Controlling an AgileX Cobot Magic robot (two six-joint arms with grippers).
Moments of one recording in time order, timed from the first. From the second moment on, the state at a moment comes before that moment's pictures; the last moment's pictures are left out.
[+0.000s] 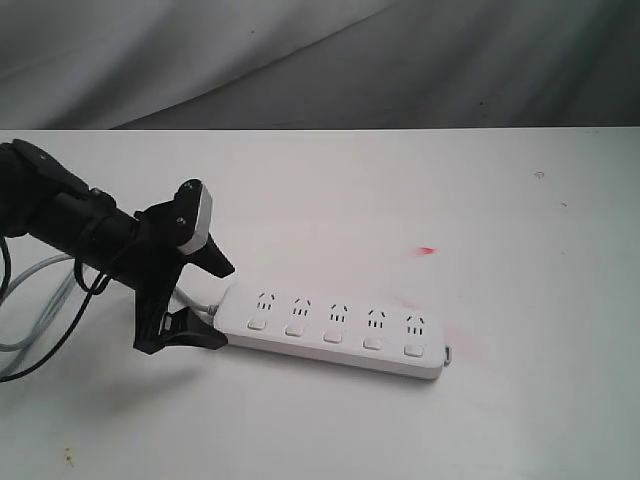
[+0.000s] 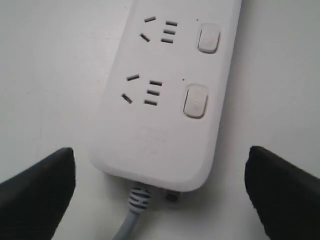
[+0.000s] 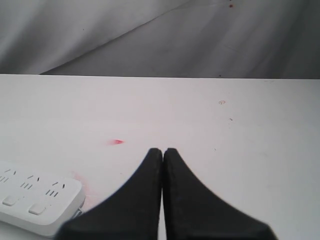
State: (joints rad) left arm -0.05 1.99 -1.06 -0.98 0.81 2.09; right arm 0.12 0.23 -0.01 0.20 0.07 -0.15
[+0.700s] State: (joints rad) left arm -0.05 2.05 -1.12 -0.98 0.80 2.09; right arm 0.12 0.23 -0.01 0.20 0.08 -0.15
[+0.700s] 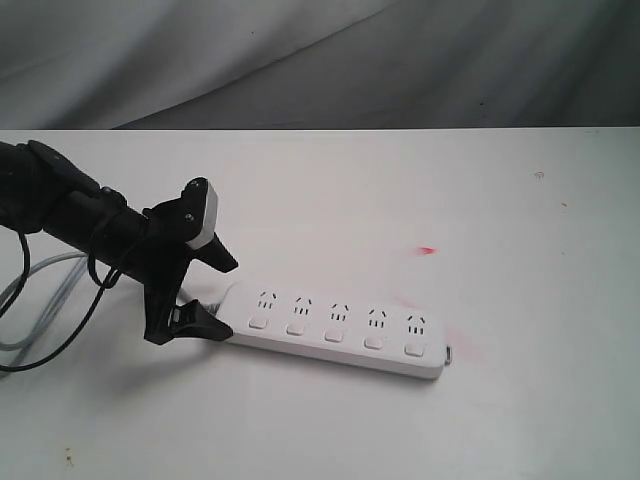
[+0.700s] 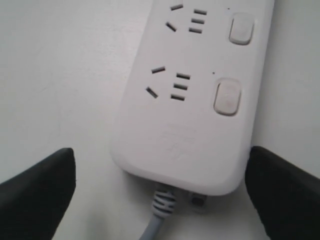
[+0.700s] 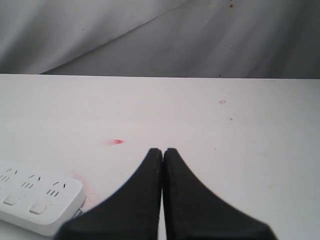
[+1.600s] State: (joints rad) left arm -0.07 2.10 -1.12 -0.96 0.85 2.08; right arm 0.12 0.23 -0.01 0.20 0.08 -0.15
